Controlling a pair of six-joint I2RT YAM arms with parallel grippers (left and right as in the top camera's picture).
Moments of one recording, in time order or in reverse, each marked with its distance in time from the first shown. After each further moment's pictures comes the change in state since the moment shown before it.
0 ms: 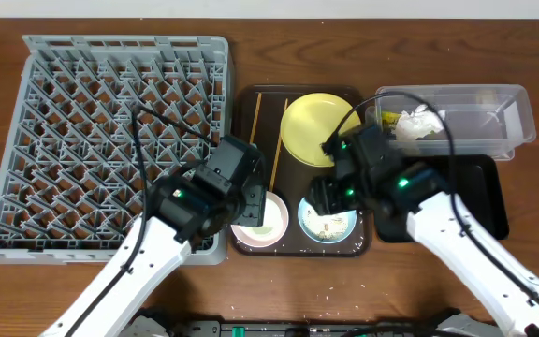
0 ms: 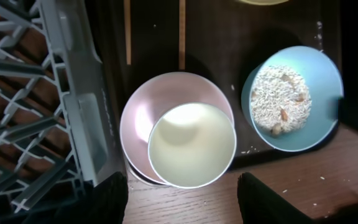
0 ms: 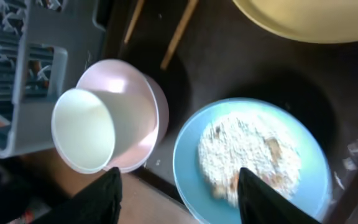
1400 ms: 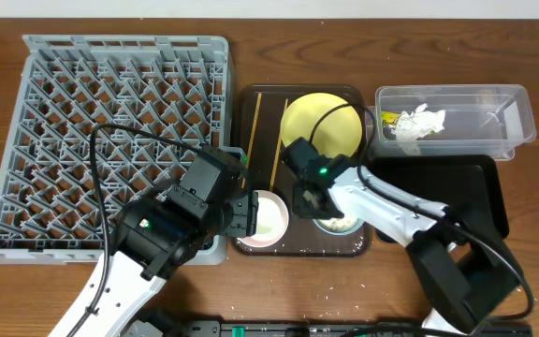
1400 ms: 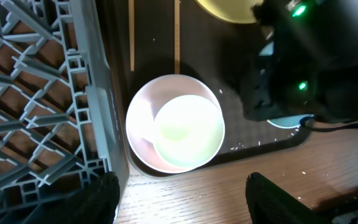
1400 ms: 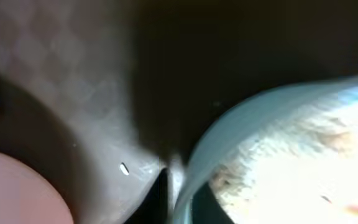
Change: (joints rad) left arm 0.000 -0.142 0.000 -0.040 -0.007 -0.005; right arm 0.137 0.440 0.129 -0.032 0.307 0.414
